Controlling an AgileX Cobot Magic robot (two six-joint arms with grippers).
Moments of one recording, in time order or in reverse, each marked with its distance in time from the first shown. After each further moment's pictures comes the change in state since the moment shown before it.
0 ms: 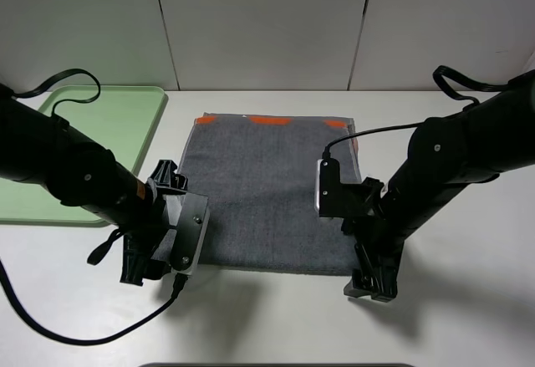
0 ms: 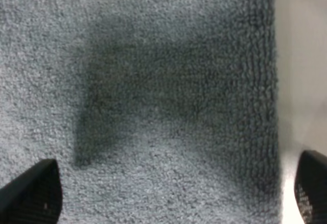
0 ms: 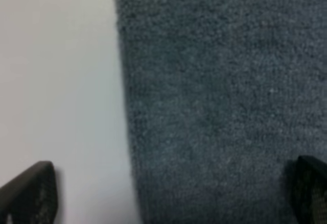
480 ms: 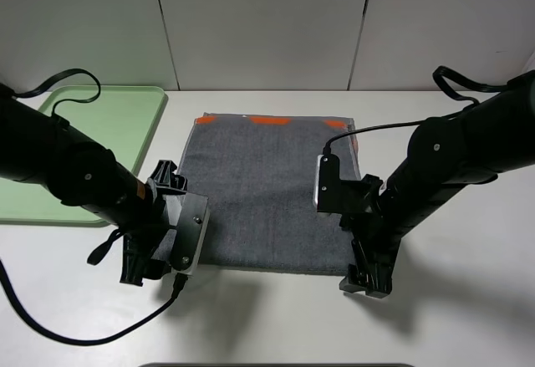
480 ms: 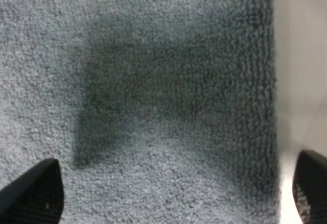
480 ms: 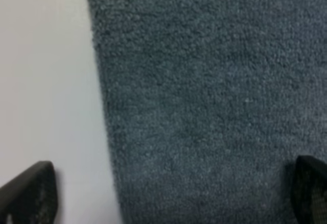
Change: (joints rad) left arm 0.000 0.001 0.000 -0.003 0.012 0.000; right arm 0.000 0.000 0.000 0.020 -0.025 0.000
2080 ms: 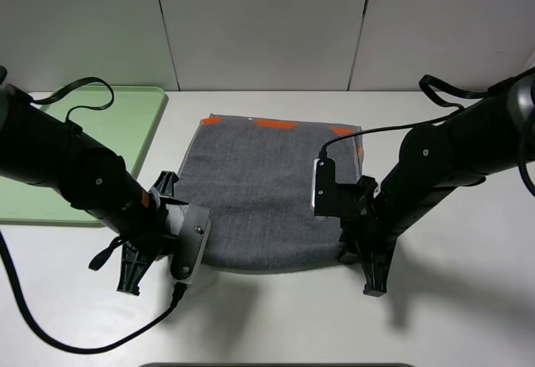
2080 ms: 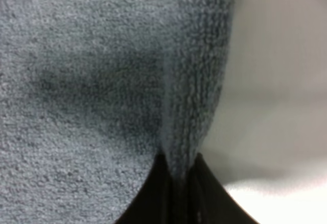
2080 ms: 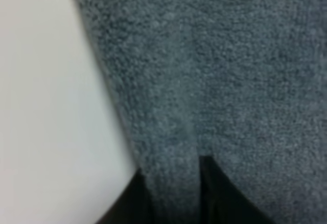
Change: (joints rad) left arm -0.007 0.057 -0.014 0.000 0.049 0.004; right arm 0.000 0.058 -0.013 -0.030 -0.029 0.000
